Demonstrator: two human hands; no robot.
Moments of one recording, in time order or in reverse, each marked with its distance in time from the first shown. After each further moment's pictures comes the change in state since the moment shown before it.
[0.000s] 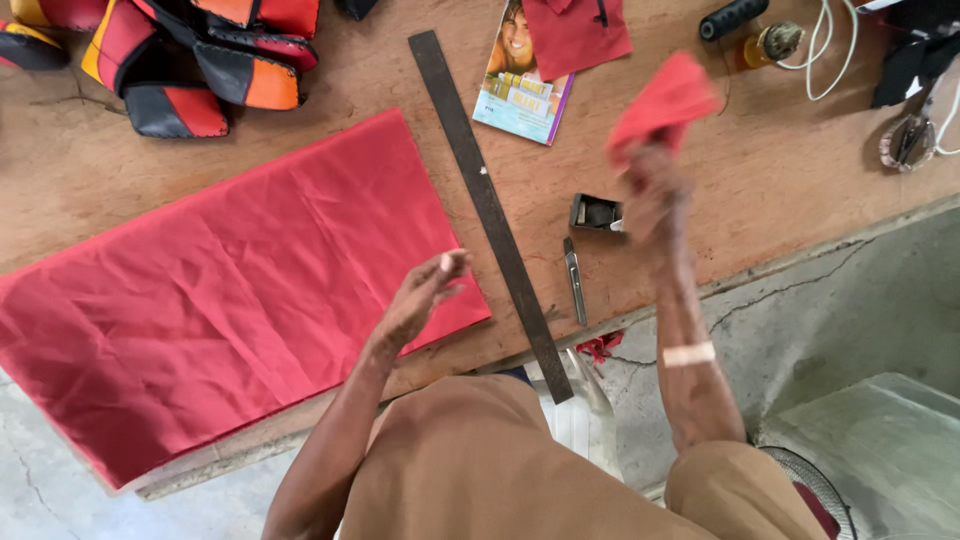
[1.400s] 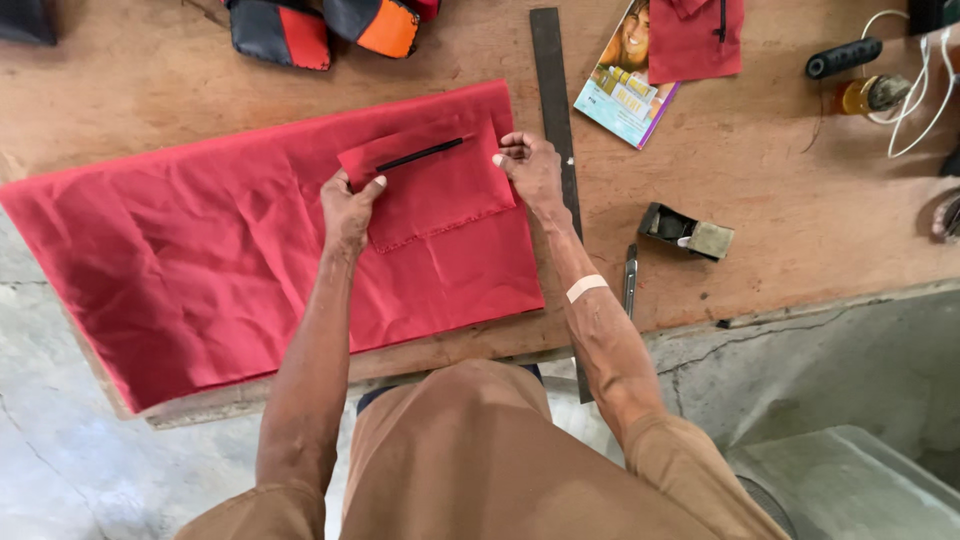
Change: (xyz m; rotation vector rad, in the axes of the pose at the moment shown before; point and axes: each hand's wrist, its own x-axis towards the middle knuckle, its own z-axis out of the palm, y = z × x) left_hand 0.005 -0.020 -0.211 -0.121 0.646 0.477; right_hand 0.016 -0.125 0.265 0.490 -0.391 0.424
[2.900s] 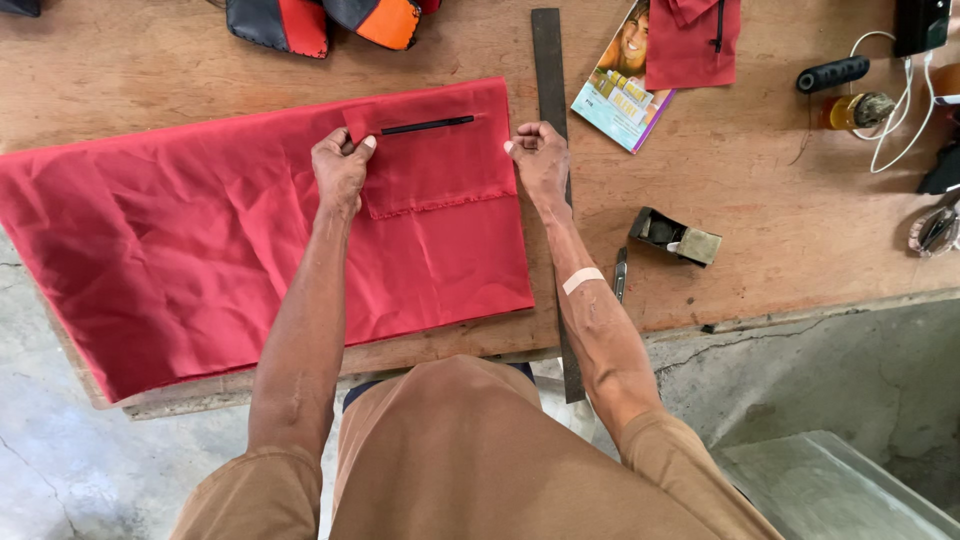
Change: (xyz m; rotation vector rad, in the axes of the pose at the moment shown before) left_hand 0.048 -0.005 0.008 0.034 0.108 -0.103; right_hand 0.019 0.014 -0.007 -0.006 0.117 -0.012
